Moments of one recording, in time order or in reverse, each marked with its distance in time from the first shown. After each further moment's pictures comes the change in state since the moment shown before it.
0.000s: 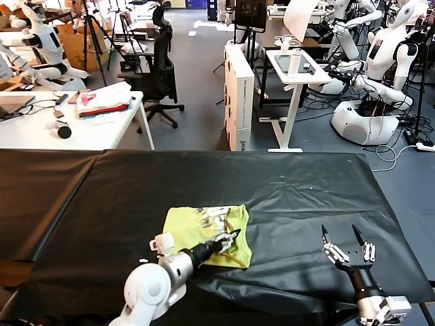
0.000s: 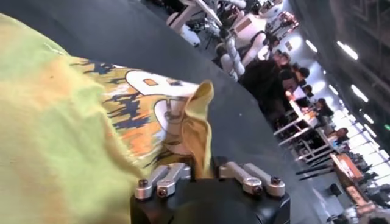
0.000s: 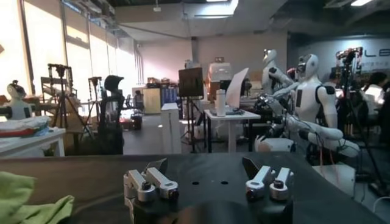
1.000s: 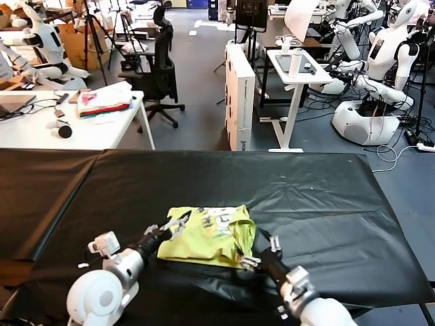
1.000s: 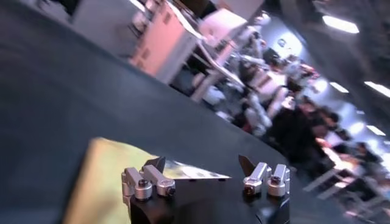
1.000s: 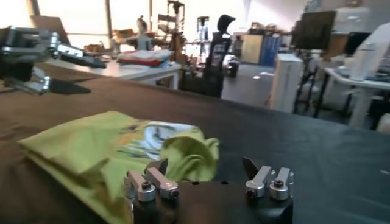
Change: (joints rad) left arm 0.119 0.058 -0.287 -0.168 0.161 -0.046 0.049; right arm 0.413 -0.221 -0.660 -0.018 -0.157 -0.358 0.072
